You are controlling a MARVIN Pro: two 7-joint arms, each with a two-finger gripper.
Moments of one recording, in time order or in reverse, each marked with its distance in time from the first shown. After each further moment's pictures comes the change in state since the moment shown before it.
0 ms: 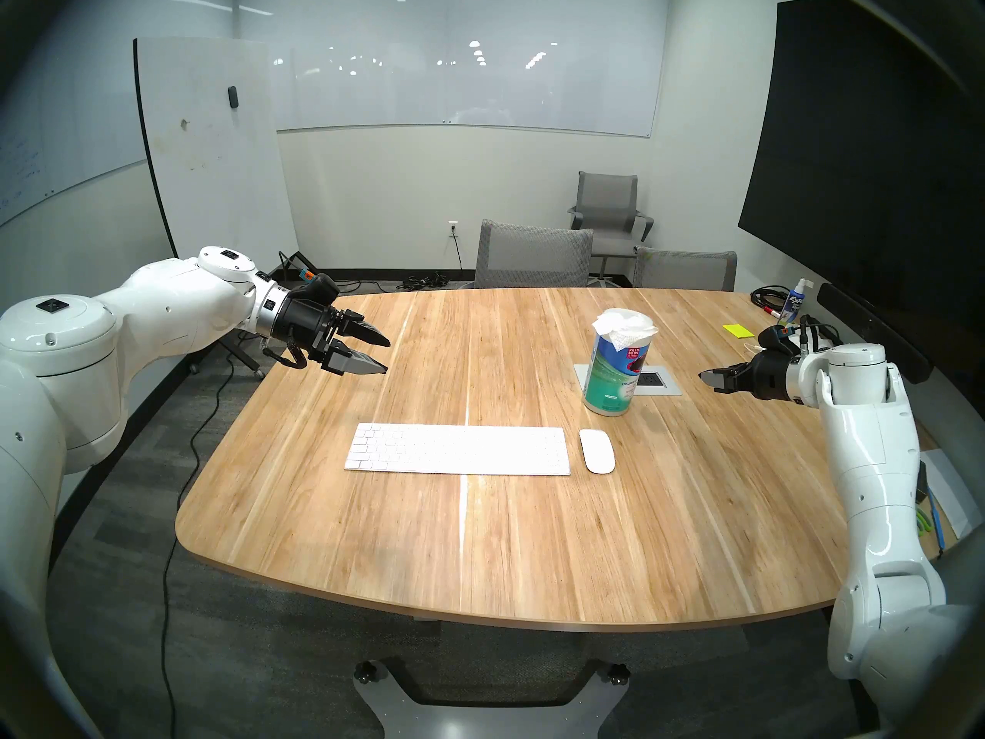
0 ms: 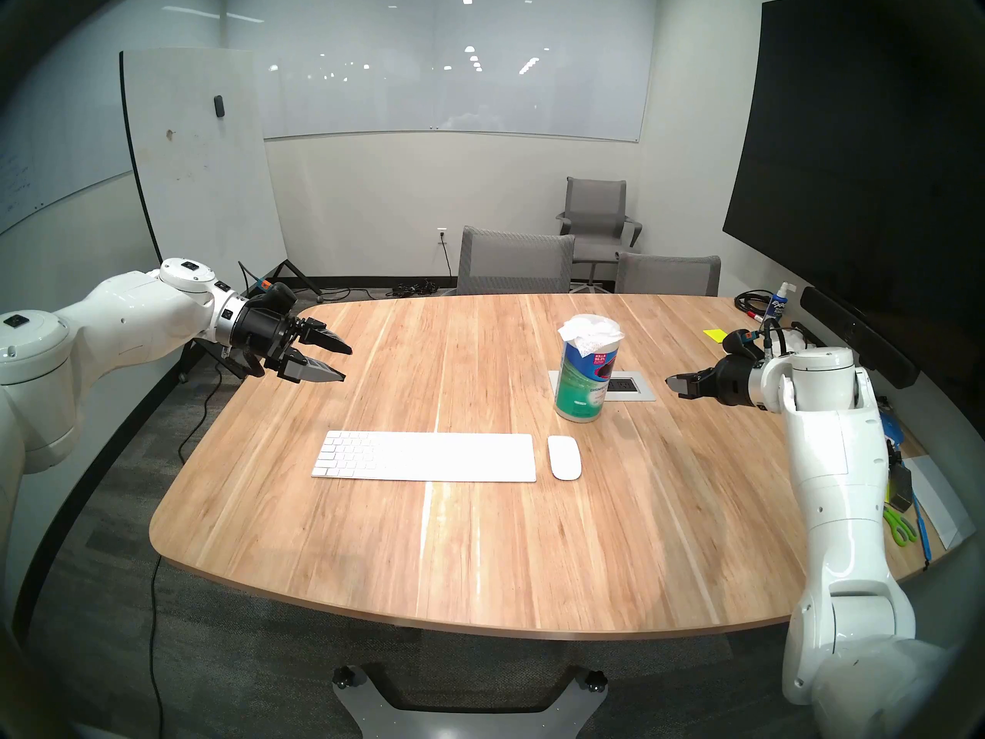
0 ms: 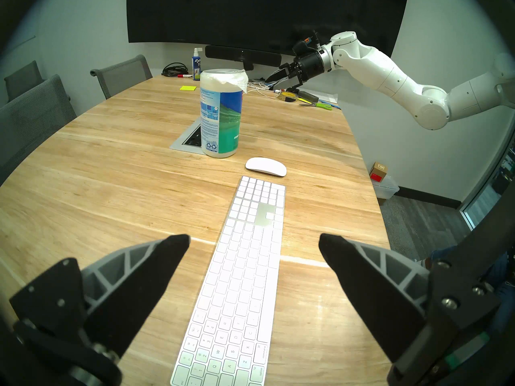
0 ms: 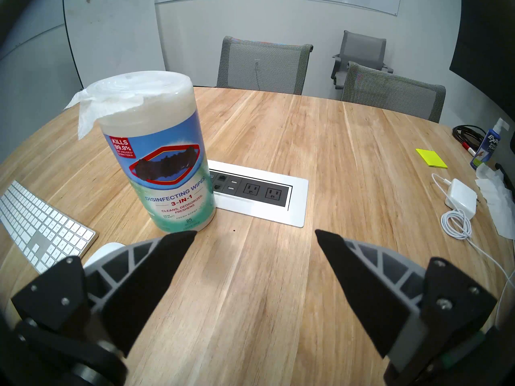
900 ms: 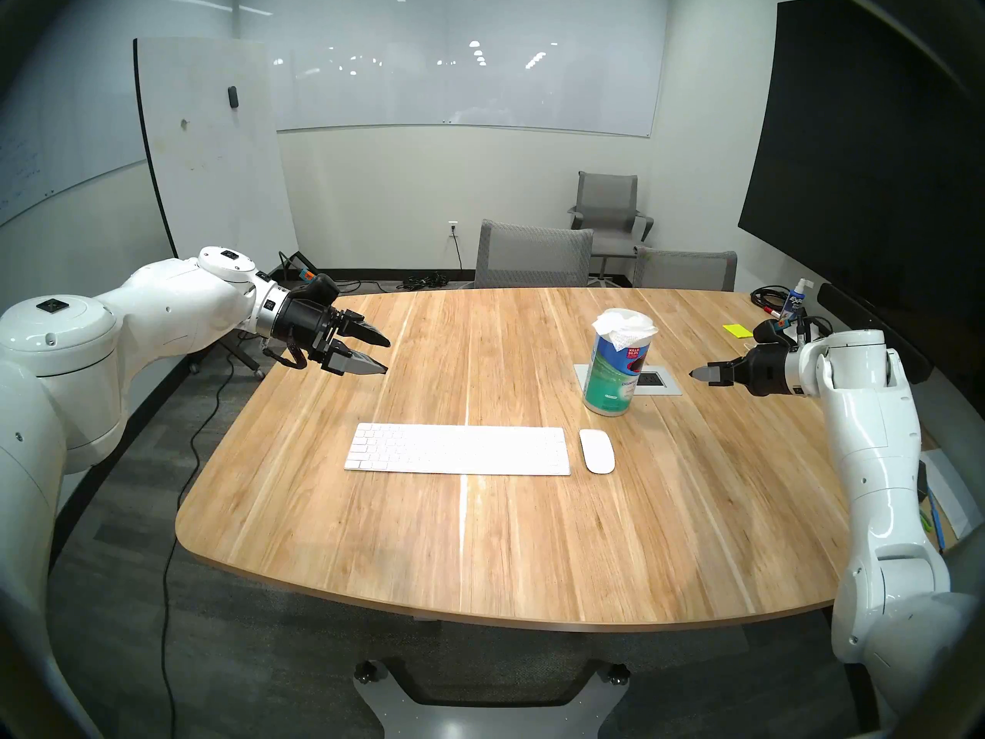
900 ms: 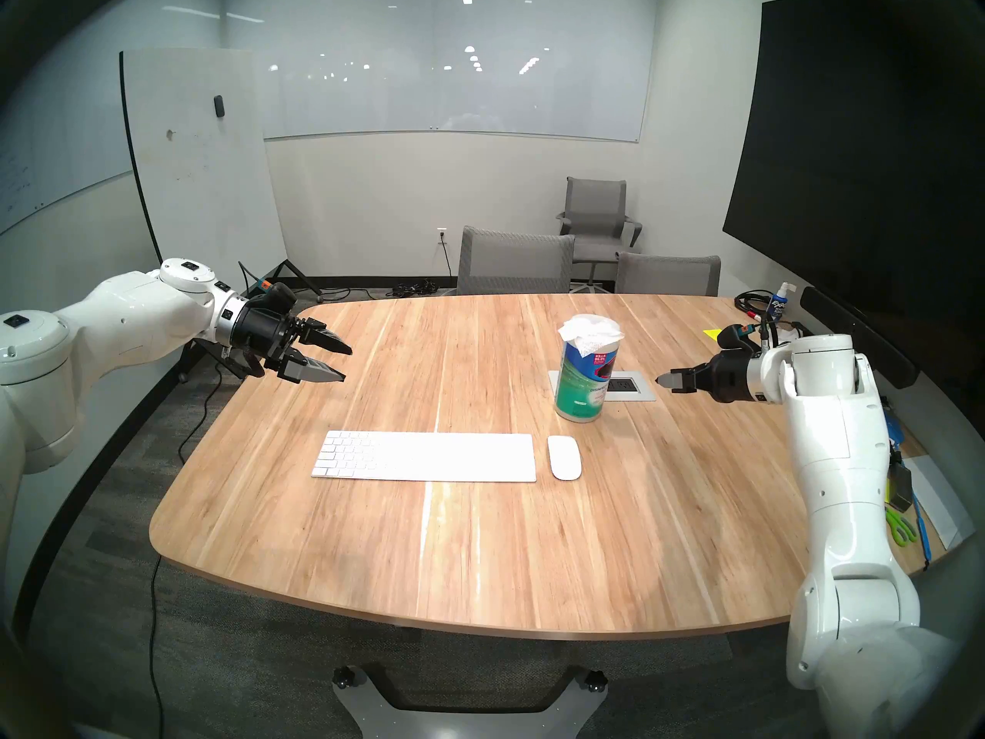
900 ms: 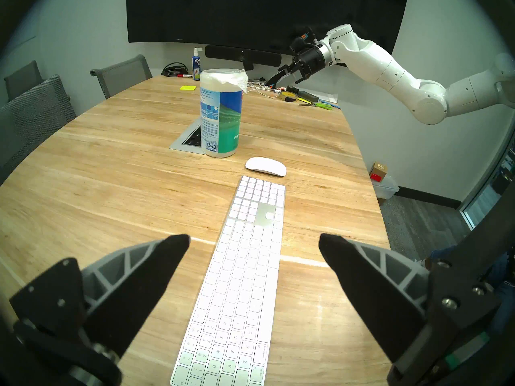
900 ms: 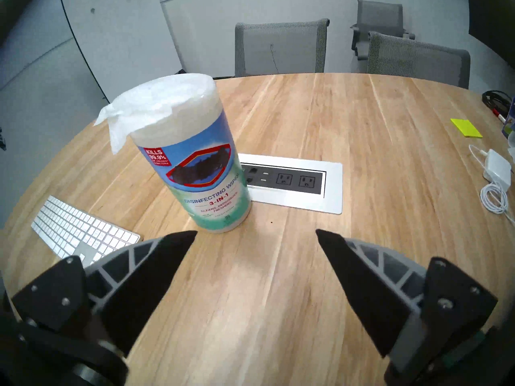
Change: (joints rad) left arm 0.000 0.000 0.000 0.000 0.000 0.000 0.000; right arm 0.090 0.013 -0.043 0.050 0.024 0.187 0.109
